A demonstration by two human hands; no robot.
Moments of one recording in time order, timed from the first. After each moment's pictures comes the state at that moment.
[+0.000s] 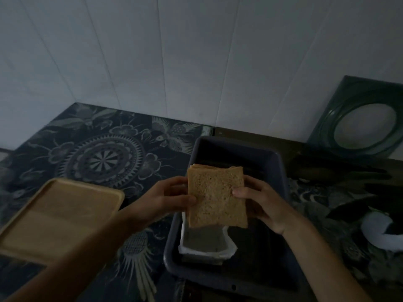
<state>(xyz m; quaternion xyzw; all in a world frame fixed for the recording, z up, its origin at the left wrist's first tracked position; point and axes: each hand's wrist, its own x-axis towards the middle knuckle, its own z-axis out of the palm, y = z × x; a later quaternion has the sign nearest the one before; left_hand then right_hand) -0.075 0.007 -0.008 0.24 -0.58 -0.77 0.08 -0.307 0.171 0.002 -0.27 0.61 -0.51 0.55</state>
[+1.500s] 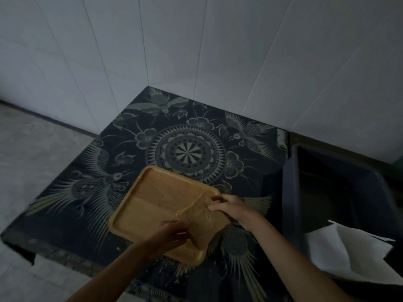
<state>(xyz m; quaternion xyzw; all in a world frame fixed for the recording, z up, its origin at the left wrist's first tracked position) 0.233 -0.161 -0.192 0.47 -0.33 -0.82 0.03 -0.013 -0.107 -0.131 -0.24 0.74 -0.25 0.57</state>
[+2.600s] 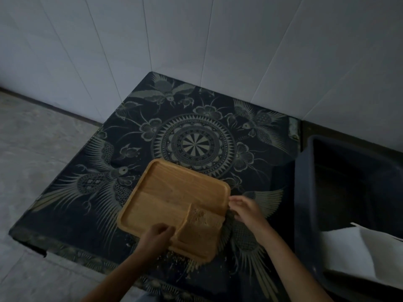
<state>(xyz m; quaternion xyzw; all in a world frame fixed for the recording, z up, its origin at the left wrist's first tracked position) 0.278 -0.161 -0.197 0.59 -0.52 -0.62 0.02 -0.009 -0.078 -0.173 -0.21 0.78 -0.36 0.47</state>
